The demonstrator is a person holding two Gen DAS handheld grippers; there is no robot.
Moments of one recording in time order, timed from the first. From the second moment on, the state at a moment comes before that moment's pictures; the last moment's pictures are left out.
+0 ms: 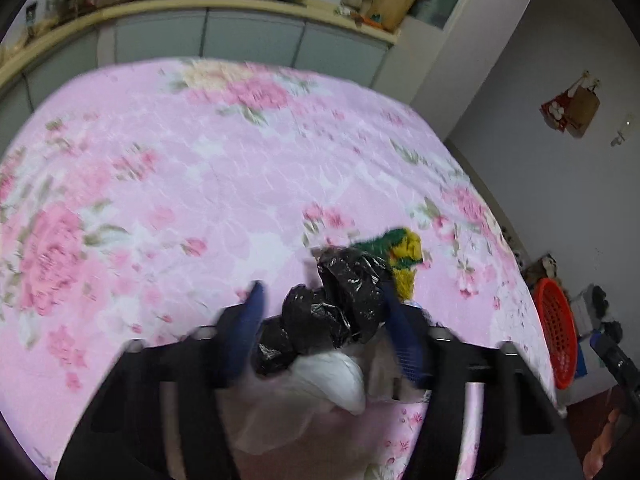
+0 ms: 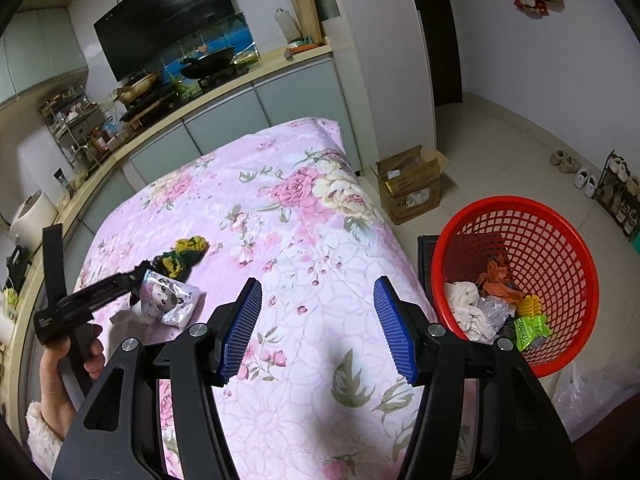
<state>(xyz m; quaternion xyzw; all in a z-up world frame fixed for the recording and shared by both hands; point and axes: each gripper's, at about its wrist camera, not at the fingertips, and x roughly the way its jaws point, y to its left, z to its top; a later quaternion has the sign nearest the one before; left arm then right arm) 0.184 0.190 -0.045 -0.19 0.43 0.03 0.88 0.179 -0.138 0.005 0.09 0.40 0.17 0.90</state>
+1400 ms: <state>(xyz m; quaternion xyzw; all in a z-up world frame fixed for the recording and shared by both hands) 0.049 0.216 0.017 -0.20 0.28 0.13 0.93 0.201 0.031 -0.046 0.05 0.46 0.32 0.83</state>
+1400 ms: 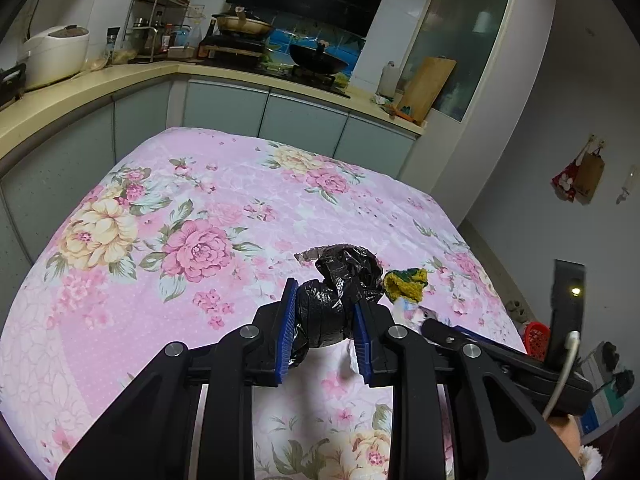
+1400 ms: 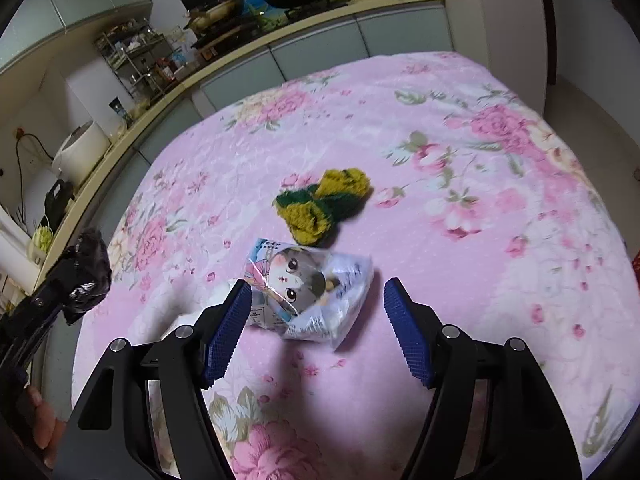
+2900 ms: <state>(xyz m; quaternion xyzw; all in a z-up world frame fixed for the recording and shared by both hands) 0.052 0.178 0.044 -0.16 0.26 0.11 0.95 0.172 -0.031 0.038 0.04 0.32 0.29 0.90</state>
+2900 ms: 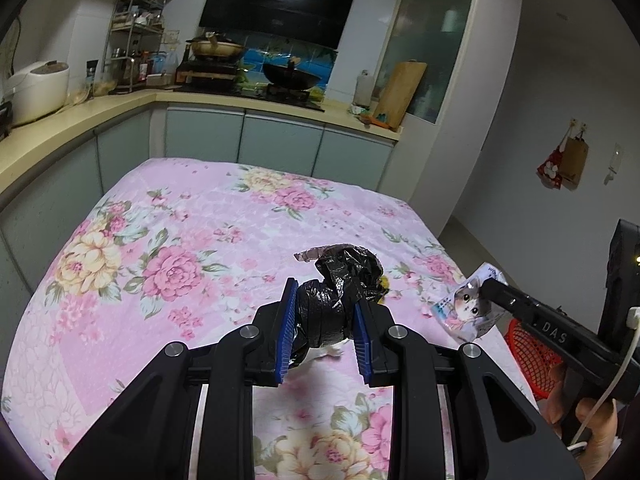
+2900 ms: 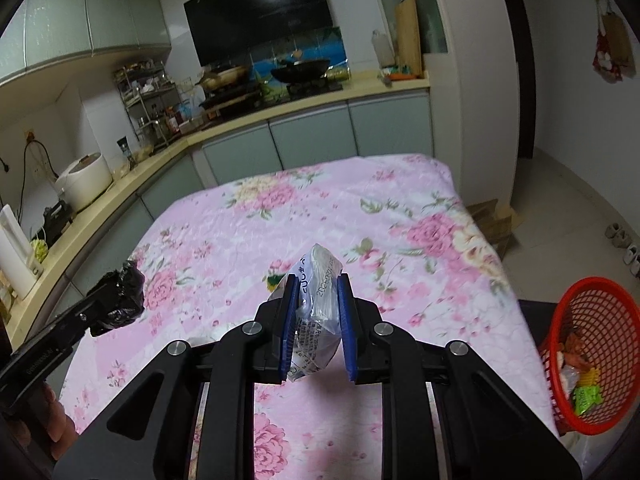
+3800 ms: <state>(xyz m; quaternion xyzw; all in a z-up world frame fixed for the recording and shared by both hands) 0.098 0.074 0.073 -0.08 0.26 0.00 0.96 0.168 -0.149 0.089 0.08 0.26 0.20 0.94</state>
